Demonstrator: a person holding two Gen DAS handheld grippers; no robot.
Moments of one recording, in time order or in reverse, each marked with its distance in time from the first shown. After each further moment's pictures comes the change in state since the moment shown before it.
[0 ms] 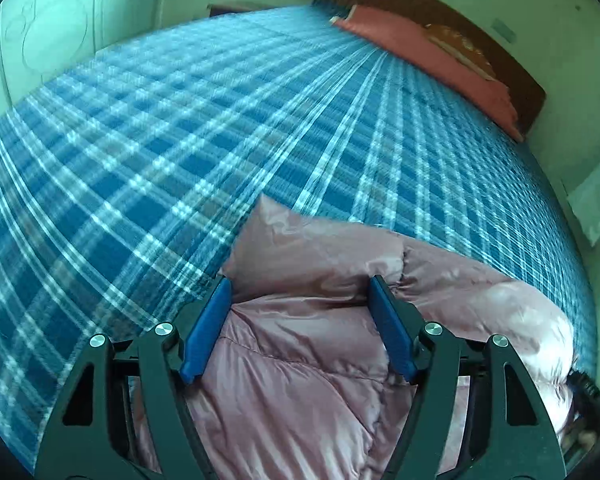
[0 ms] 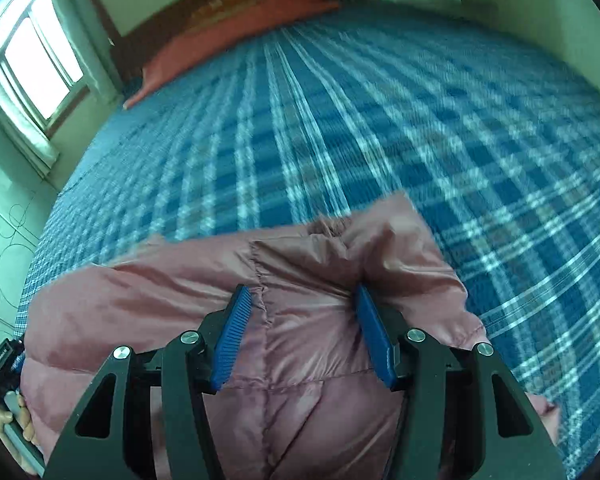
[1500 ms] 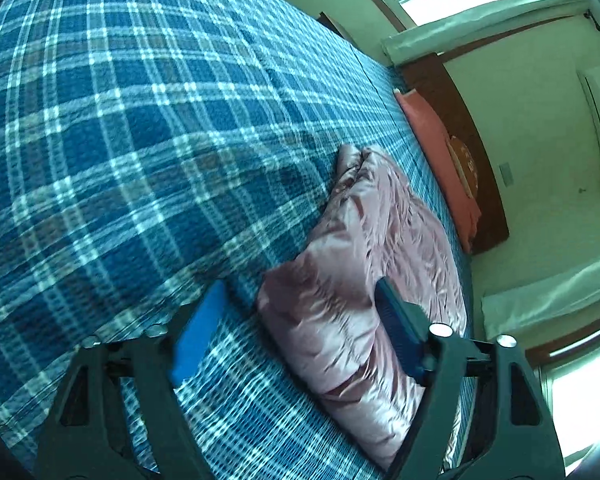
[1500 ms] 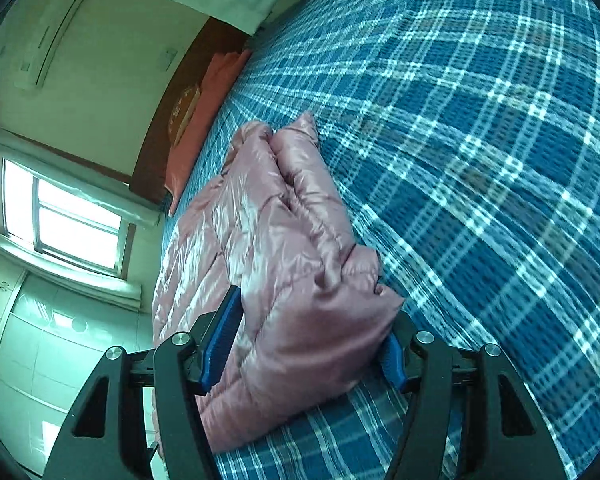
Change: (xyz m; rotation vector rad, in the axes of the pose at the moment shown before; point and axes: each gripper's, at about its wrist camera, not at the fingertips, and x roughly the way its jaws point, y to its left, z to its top) left arm -0.130 0.087 -0.152 -0.616 -0.163 -0.194; right arm -0.139 -0.107 -0.202 0.584 -0.139 0.323
